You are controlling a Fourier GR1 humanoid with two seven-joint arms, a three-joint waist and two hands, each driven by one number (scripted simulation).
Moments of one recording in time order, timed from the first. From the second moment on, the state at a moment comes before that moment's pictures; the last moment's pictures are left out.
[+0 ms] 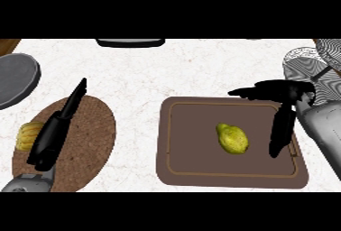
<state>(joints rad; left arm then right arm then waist) -0.08 0.33 -0.12 -1.64 -0.17 0.05 -0.06 -0.62 -0.54 0.30 -1.35 -0.17 0.92 0.72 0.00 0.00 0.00</state>
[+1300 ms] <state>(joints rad) -0.09 0.24 -0.04 -1.66 -0.25 -0.04 -0.06 -0.48 -0.29 0.21 -1.29 0.23 0.89 0.60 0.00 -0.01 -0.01</state>
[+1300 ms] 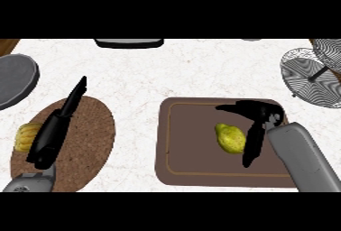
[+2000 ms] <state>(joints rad) -0.08 0.22 -0.03 -1.67 -0.28 -0.05 -0.06 -0.45 -0.24 0.18 -1.32 0.30 0.82 0.42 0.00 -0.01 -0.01</state>
